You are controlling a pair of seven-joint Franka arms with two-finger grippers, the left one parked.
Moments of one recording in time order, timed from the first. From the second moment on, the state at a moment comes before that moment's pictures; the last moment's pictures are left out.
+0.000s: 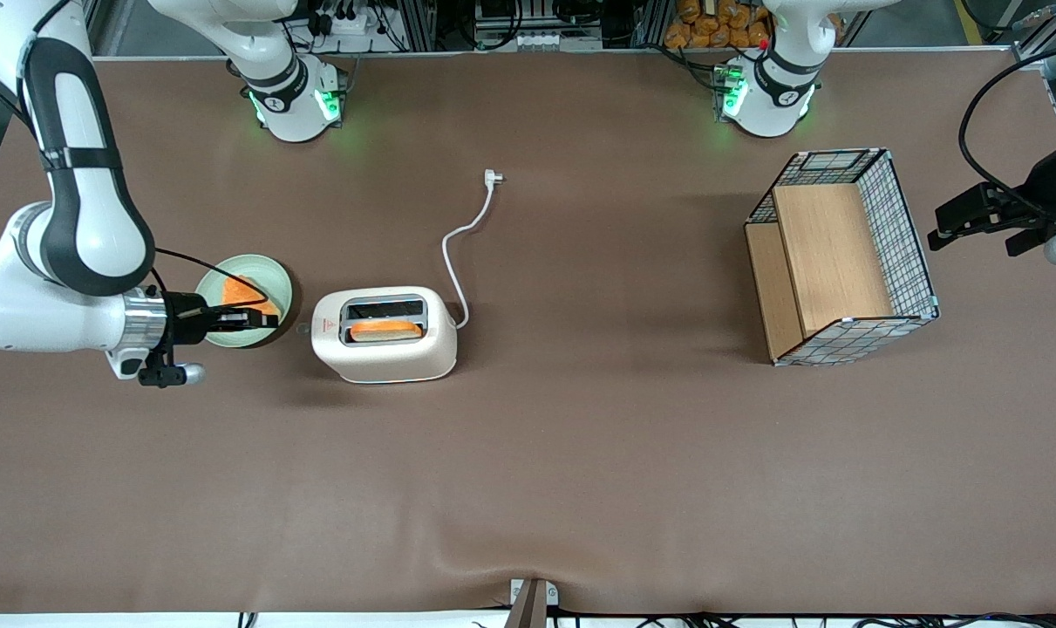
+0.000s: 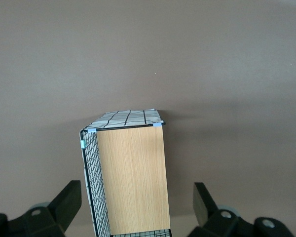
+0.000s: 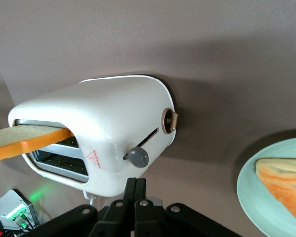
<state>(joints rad) -0.02 0.36 -0.02 -1.81 0.55 1.82 -0.25</state>
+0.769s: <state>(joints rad) -0.02 0.38 -0.02 -1.86 0.61 1.88 -0.29</state>
